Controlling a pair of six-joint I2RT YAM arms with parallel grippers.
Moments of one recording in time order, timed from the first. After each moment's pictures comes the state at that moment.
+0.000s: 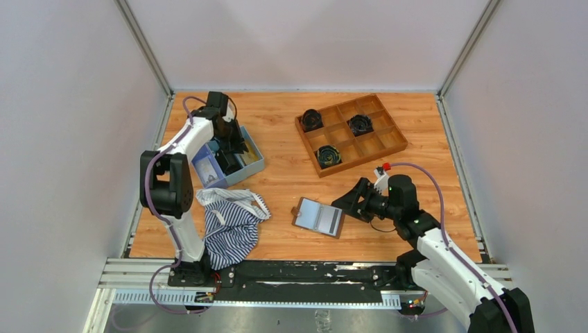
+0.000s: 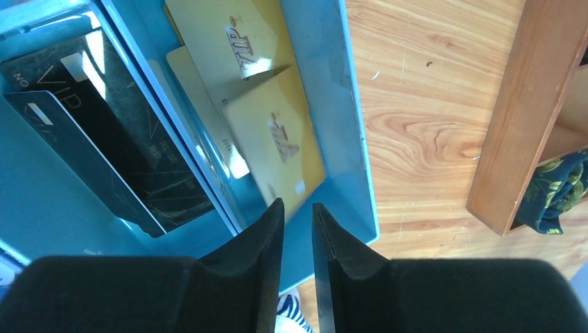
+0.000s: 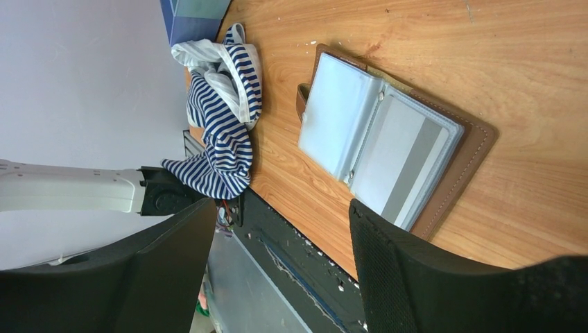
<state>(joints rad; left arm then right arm) -0.11 1.84 1.42 -0.68 0.22 -0.48 0.38 0.74 0.33 -0.11 -0.54 0.93</state>
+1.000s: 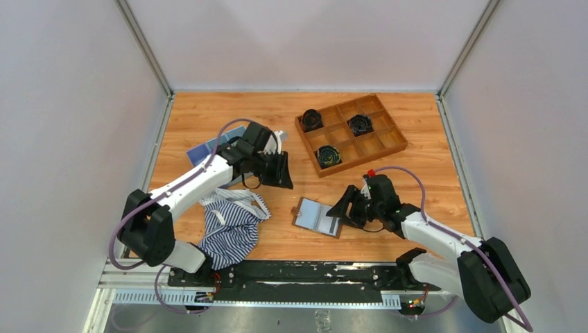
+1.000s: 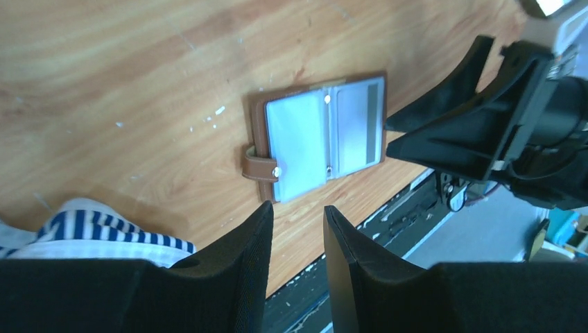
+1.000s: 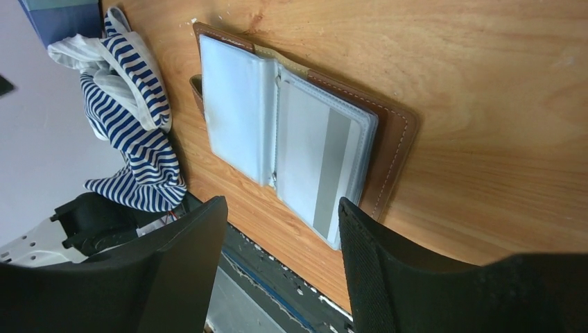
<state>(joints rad) -0.56 1.44 1.12 -0.59 0.40 -0.44 0.48 1.04 0.33 -0.06 -0.42 0.94</state>
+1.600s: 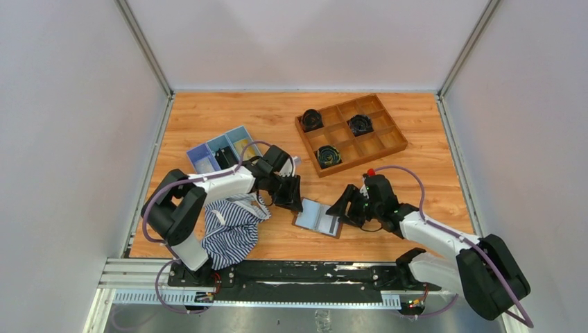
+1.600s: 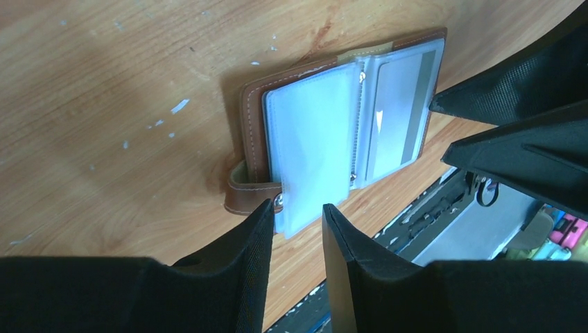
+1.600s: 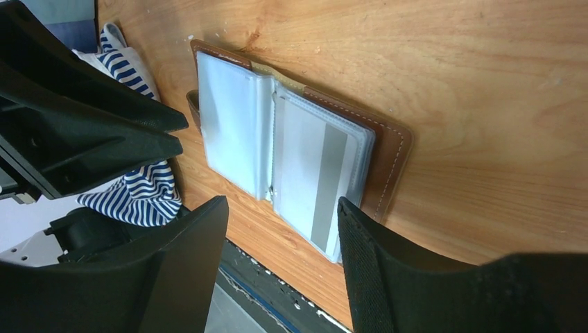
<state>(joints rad) -0.67 1.65 0.92 -0.32 0.46 -0.54 0.52 1.08 0.34 -0.02 -0.36 0.96</state>
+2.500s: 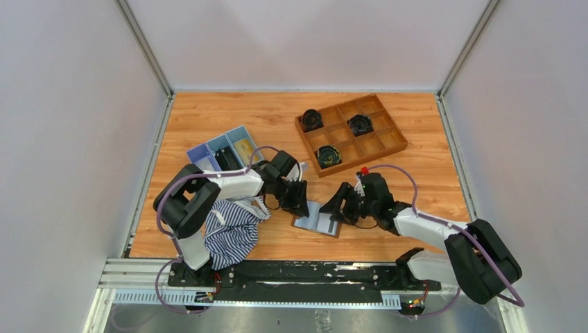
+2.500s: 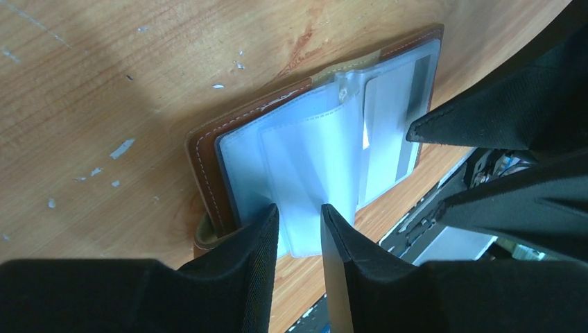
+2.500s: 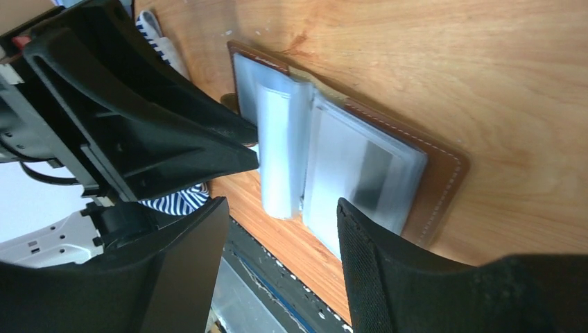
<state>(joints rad) -0.72 1.75 0.92 -0.21 0.50 -0.57 0.53 1.19 0.34 0.14 -0.44 1.01</state>
